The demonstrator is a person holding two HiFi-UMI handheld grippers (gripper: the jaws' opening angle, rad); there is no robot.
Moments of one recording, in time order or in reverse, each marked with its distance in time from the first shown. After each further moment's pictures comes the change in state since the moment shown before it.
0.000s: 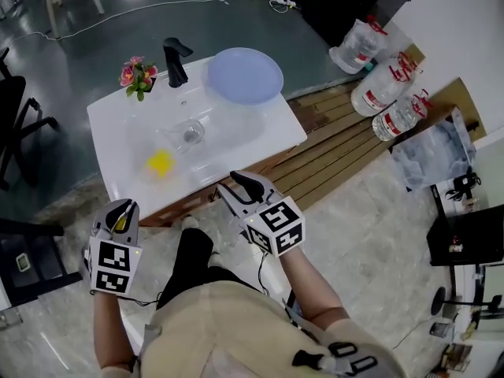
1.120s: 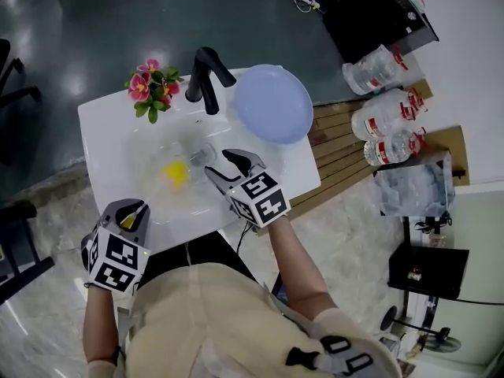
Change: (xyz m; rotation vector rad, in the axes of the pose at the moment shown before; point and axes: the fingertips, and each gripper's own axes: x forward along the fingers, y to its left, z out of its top) left arm 0.110 0.056 -0.012 -0.114 0.130 -0.243; right arm 0.191 -0.076 0.018 -0.144 0.346 0.100
